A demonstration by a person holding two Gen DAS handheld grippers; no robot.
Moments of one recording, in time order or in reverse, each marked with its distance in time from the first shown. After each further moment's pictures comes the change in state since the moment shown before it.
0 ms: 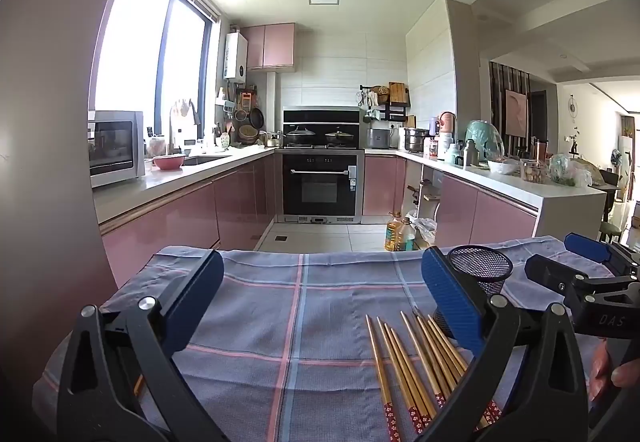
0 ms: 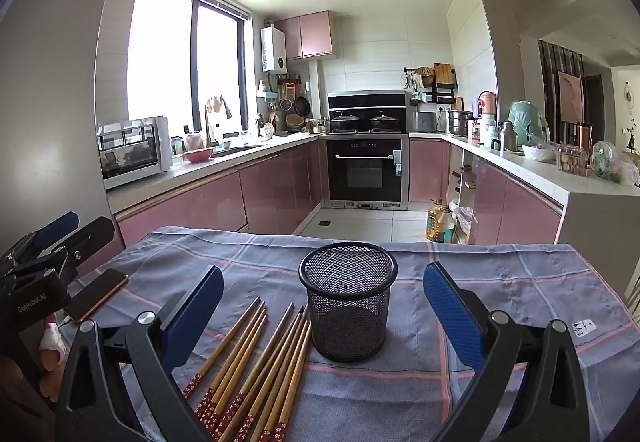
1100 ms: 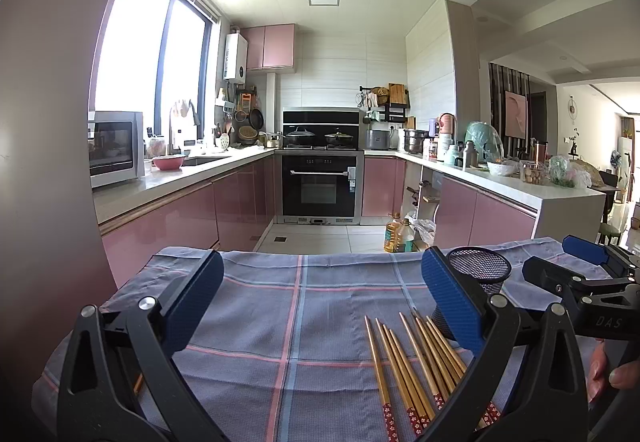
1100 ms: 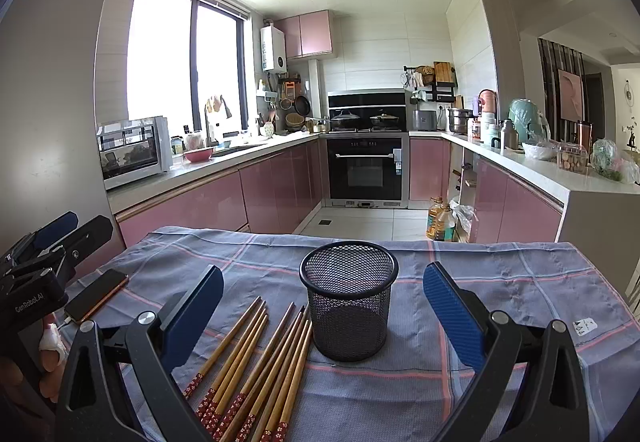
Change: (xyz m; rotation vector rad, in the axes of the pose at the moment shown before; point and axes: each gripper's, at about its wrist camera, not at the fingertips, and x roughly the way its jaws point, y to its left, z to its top) left arm 0.002 -0.001 0.000 -0.004 -0.002 0.000; right arm -0.001 0.002 -0.002 0.004 -0.002 0.002
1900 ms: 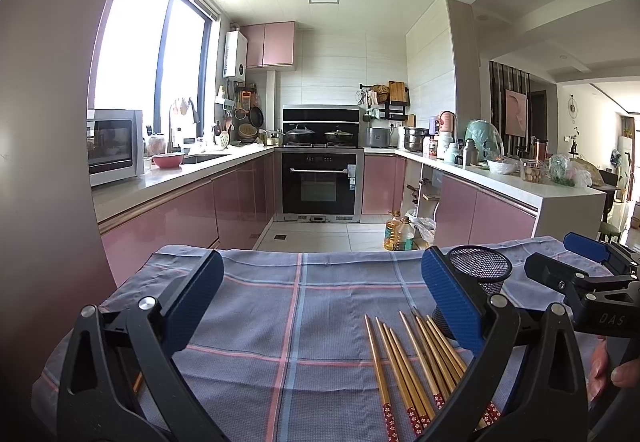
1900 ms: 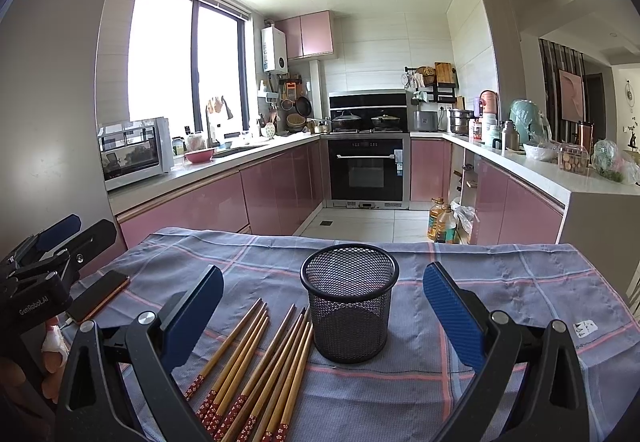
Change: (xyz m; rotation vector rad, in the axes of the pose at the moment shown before) left arm 0.002 -0.003 -0.001 0.000 0.003 -0.001; right arm 0.002 -0.001 0.000 0.008 -0.003 0.007
